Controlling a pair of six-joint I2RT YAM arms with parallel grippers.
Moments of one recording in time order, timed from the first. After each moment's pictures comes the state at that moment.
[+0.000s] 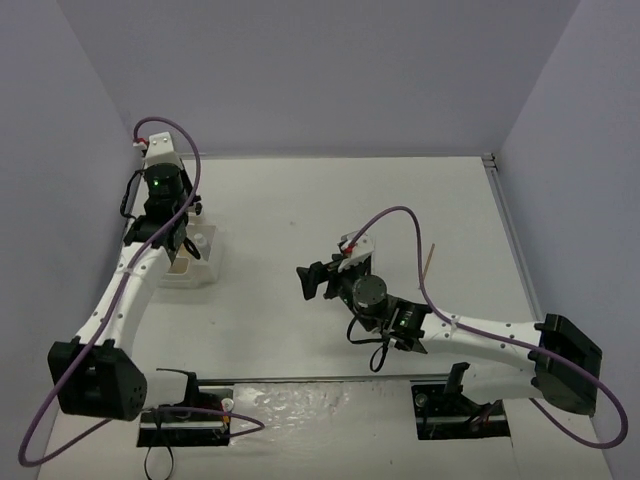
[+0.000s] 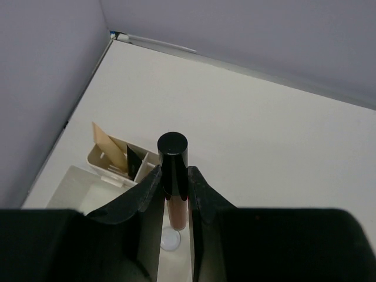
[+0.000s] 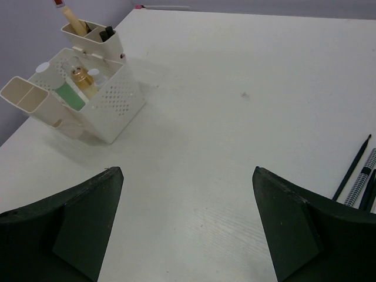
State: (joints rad) left arm -0.12 1.26 1.15 -0.18 -0.34 -0.20; right arm 1.10 1.21 0.61 0.48 0.53 0.33
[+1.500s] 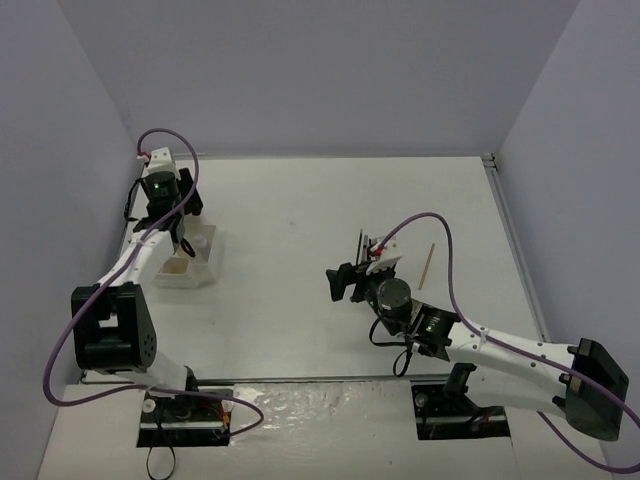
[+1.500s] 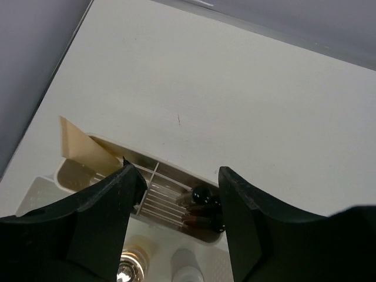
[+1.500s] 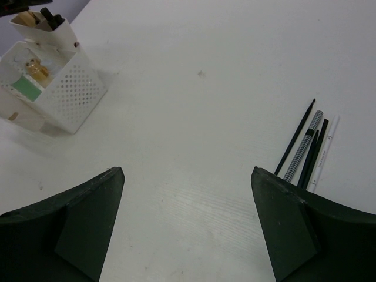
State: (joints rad) left arm 0.03 1.51 1.07 0.04 -0.17 -0.20; right arm 1.01 1.00 0.49 0.29 0.54 0.39
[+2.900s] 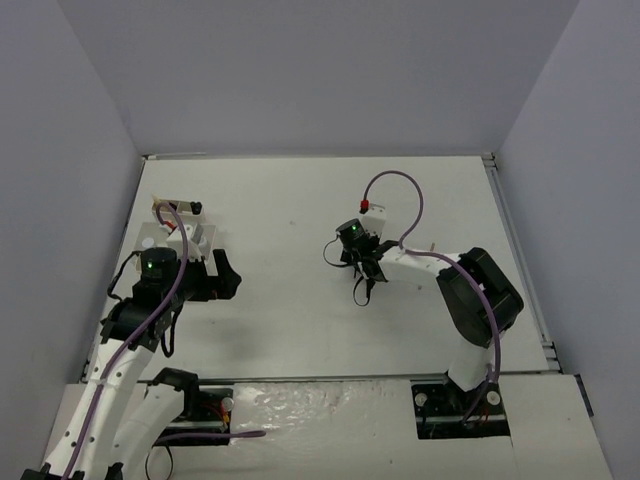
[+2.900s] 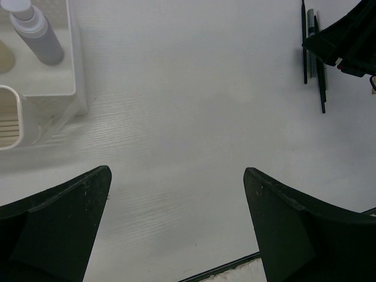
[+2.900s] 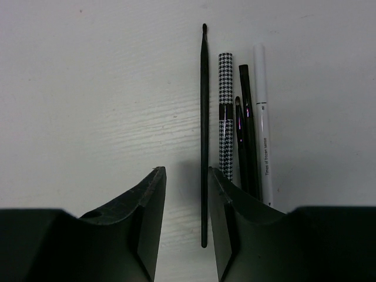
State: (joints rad) left arm -0.20 0.69 0.77 -0.67 0.18 -0.27; right arm 0.65 1.78 0.97 -0.06 0.47 0.73
